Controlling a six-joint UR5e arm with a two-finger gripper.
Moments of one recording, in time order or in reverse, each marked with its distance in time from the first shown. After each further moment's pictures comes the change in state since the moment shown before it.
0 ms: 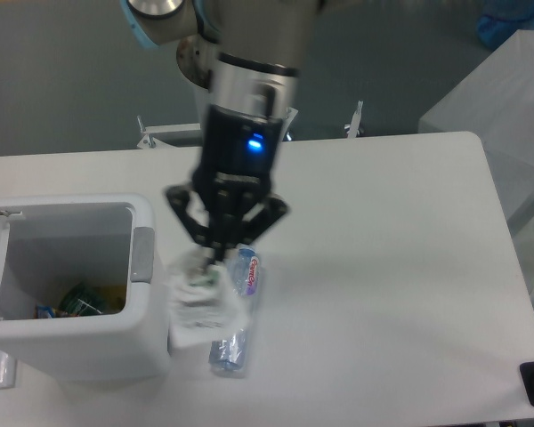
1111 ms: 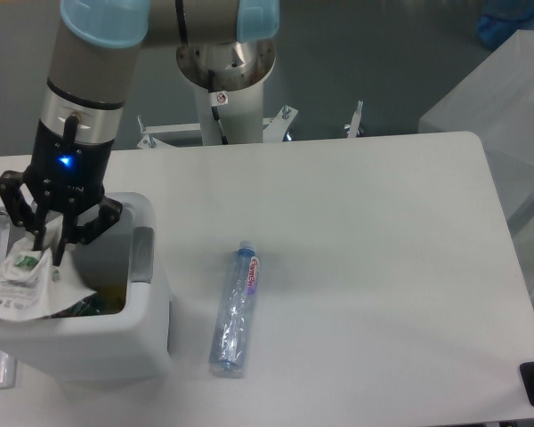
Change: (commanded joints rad) arm -0.164 0.015 -0.129 -0.002 0.090 0.057
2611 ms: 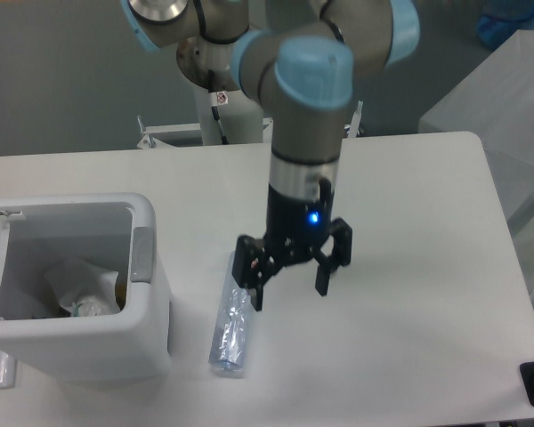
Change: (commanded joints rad) arm 0.333 -0.207 -0.018 0.066 0.092 0.126
